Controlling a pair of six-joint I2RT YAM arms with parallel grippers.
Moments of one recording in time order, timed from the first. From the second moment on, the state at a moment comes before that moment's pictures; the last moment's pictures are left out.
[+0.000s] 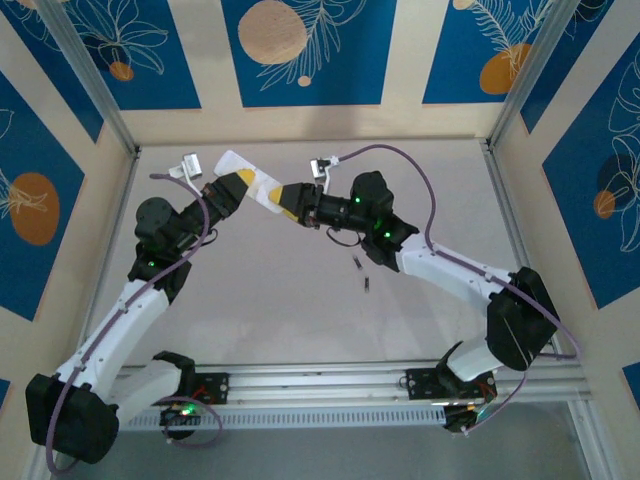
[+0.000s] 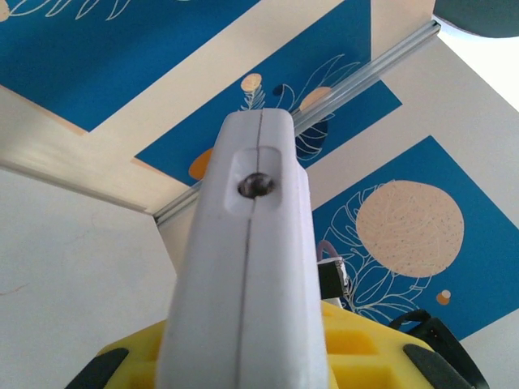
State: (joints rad) left arm -0.30 0.99 0.79 0.40 0.49 -1.07; right arm 0.74 1.47 1.09 0.43 -0.56 1.21
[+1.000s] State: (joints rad) left arm -0.28 1.04 0.77 0.52 0.47 -1.21; right arm 0.68 1.24 0.79 0.40 -0.52 1.14
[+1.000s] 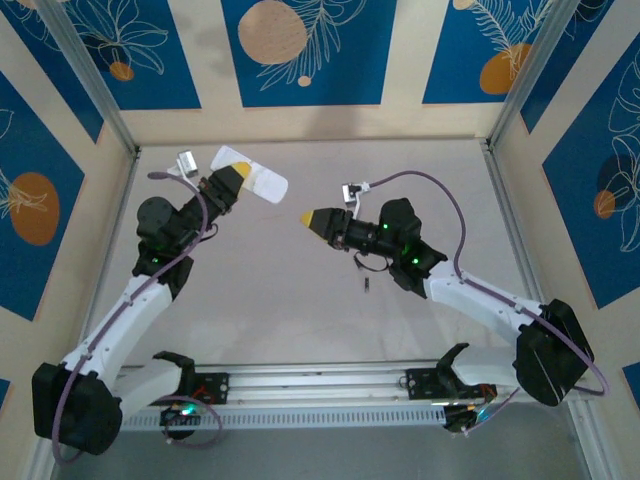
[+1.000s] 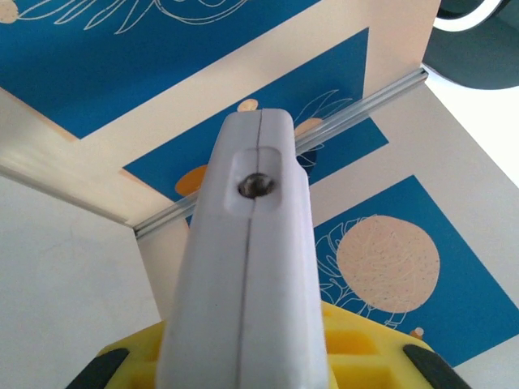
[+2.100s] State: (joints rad) left arm -0.29 1.04 0.76 0.48 0.46 -1.21; right arm 0.74 1.51 1.11 0.45 -0.50 1.16
